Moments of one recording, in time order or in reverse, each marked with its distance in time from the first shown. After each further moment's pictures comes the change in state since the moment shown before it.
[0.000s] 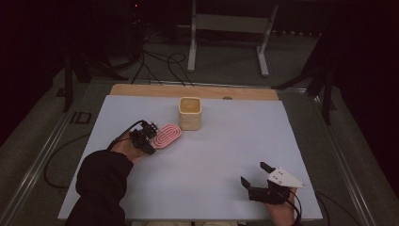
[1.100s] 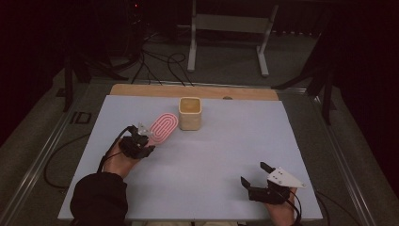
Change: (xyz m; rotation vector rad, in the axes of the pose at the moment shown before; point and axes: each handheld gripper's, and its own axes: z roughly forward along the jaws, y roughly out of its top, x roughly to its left) left arm -0.033 -0.041 -0.039 -0.375 0.126 -0.090; right arm 0.000 -0.001 0.000 0.003 -0.004 -0.004
